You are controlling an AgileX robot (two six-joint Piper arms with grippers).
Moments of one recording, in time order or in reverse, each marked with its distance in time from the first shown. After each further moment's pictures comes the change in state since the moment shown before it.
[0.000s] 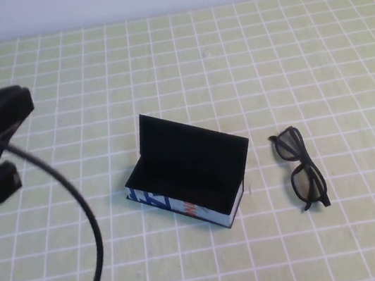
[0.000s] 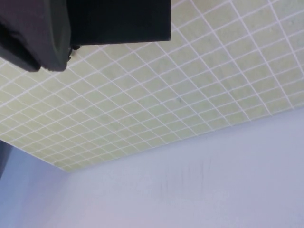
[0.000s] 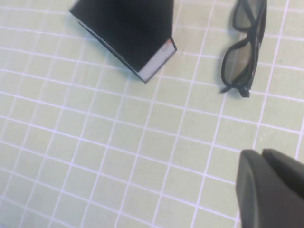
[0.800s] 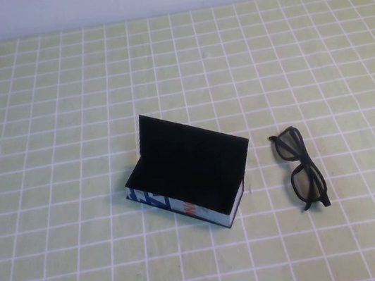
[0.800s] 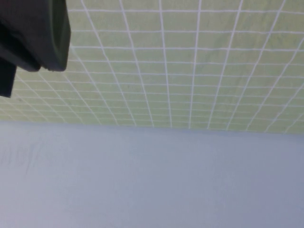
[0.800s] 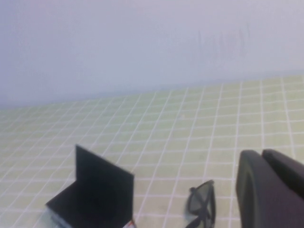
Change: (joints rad) right arm -0.002 -0.485 0.585 0.177 -0.853 -0.200; left arm 0.000 -0.876 0.800 -0.126 -0.583 0.014
